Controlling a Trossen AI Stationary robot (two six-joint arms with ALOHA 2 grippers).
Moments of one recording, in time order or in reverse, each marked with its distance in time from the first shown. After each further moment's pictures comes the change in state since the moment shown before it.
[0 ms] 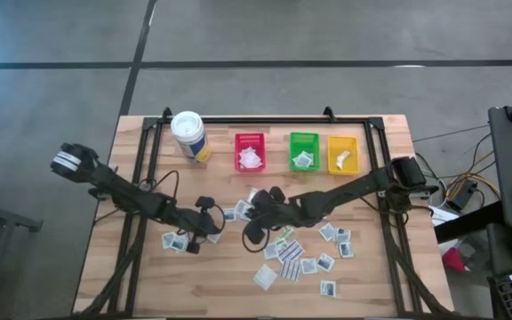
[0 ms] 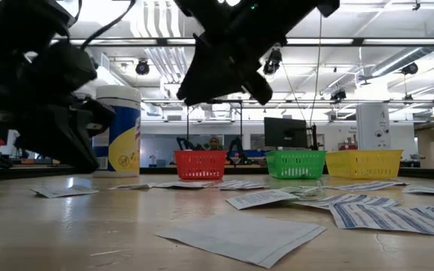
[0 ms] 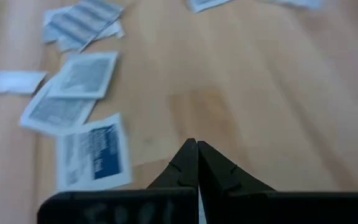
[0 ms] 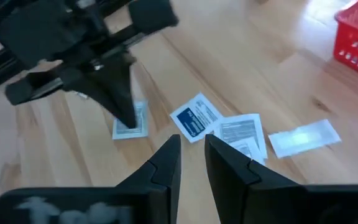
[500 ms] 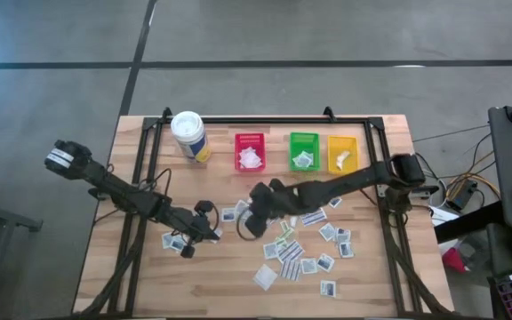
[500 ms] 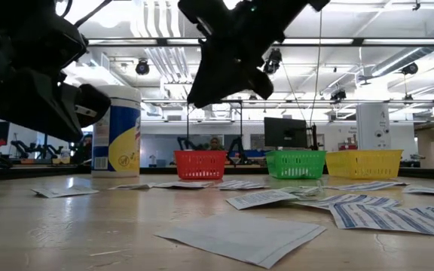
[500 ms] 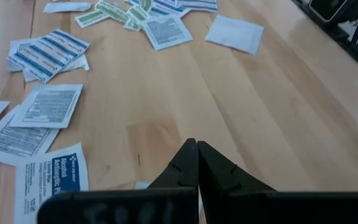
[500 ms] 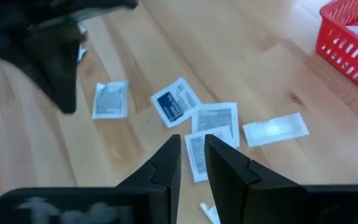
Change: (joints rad) left arm -0.035 -0.106 0.002 -0.008 0.099 -0.061; right arm -0.063 -0.018 0.069 -0.194 -0.097 -0.072
